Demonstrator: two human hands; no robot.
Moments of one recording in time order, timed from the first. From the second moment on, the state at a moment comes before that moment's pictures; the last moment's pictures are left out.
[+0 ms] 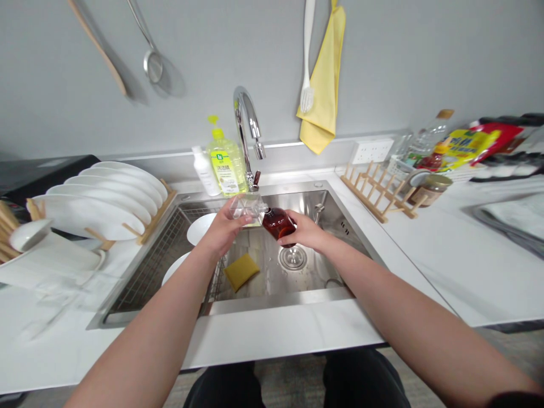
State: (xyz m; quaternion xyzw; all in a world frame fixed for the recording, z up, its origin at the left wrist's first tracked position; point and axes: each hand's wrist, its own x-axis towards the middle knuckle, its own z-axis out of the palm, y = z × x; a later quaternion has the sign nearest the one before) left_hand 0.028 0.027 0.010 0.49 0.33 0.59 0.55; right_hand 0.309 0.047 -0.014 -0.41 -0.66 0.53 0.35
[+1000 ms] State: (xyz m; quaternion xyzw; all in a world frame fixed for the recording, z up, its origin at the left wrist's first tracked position) left_hand 0.026 0.026 0.014 0.49 0.35 0.59 0.54; right_hand 0.309 0.050 -0.019 -0.42 -0.67 0.51 0.34
